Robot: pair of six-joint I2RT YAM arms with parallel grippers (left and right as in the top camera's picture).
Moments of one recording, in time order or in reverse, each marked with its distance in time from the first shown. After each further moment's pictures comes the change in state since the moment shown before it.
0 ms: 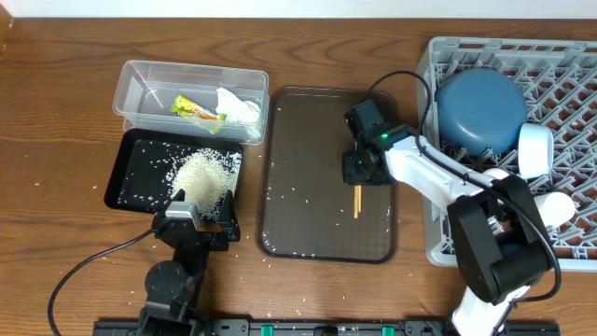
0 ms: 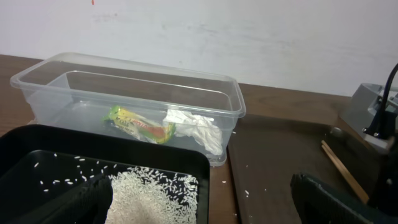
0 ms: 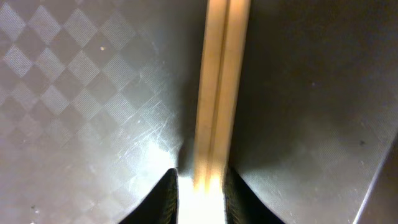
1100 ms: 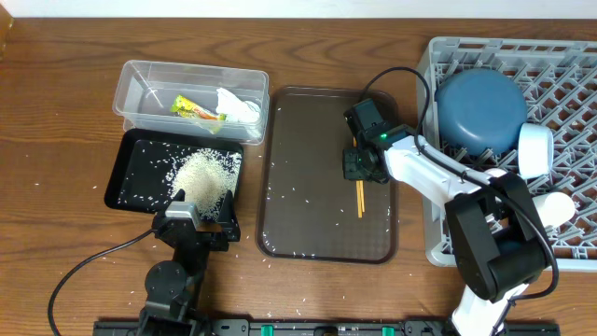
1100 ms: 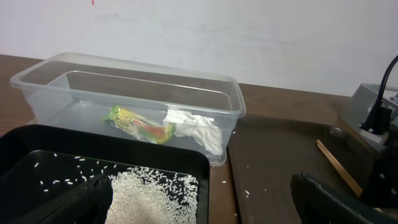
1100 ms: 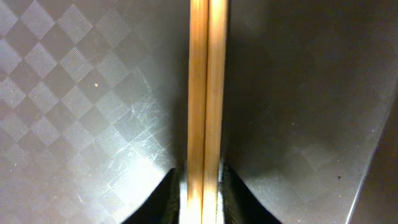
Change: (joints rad) left arm 0.000 0.000 0.000 0.000 0.000 0.000; right arm -0.001 0.023 0.000 0.059 0.069 -0.031
